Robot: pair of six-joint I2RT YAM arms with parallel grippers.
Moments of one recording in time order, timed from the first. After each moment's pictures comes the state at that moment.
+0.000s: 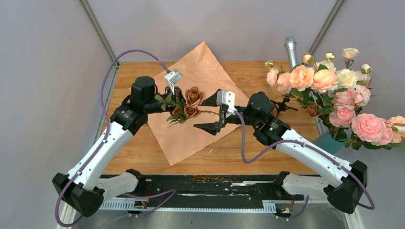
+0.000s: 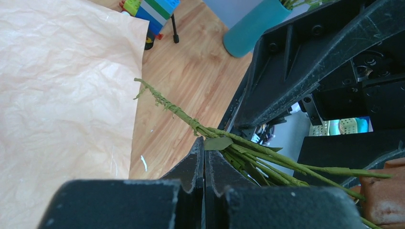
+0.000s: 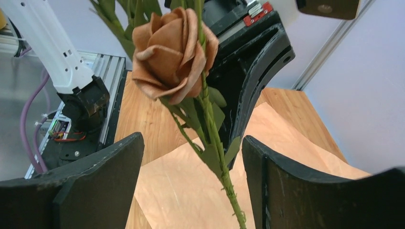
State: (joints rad) left arm -0.50 1.09 1.16 -0.41 0.72 -0.38; right arm 0.83 1.11 1.00 0.19 -0.64 -0.20
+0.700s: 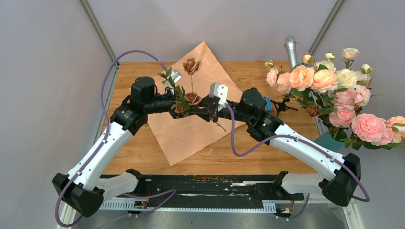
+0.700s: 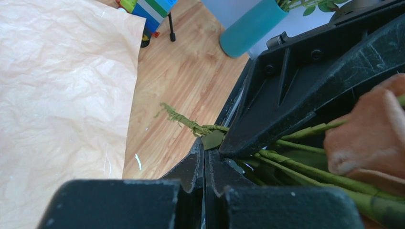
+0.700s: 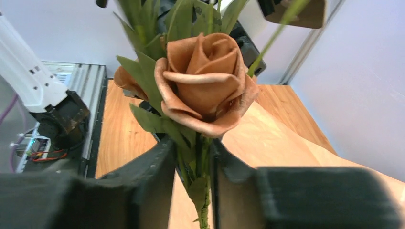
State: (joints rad) left arm -0.49 1.09 1.16 -0.41 0.73 -0.41; right arm 0.87 1.21 1.09 0.21 -0.53 -0.18
